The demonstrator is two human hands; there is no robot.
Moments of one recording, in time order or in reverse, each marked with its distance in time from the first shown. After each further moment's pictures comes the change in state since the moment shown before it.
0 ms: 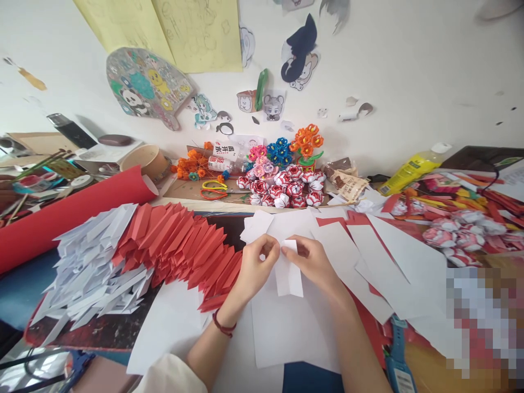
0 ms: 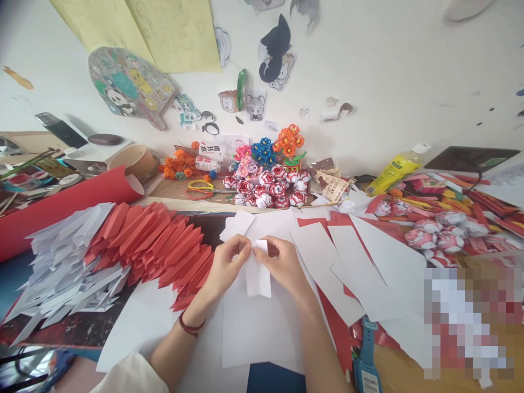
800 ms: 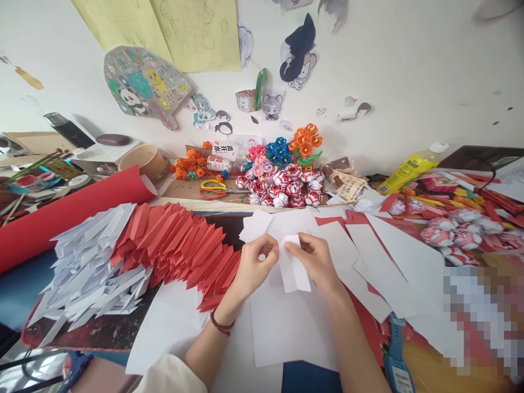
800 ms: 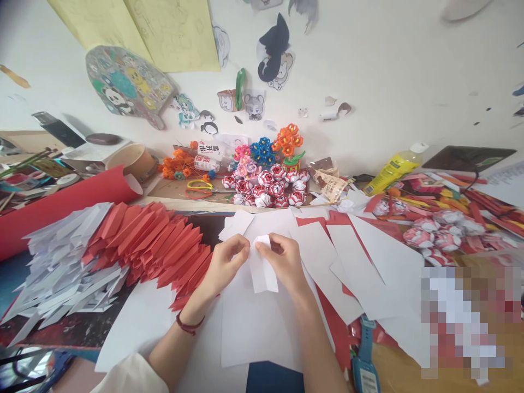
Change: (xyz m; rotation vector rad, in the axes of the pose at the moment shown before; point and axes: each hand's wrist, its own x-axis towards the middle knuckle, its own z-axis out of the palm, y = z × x) left_hand 0.002 0.004 -0.004 0.026 -0.060 0.023; right_hand -0.001 0.000 0.003 0.177 0.142 0.033
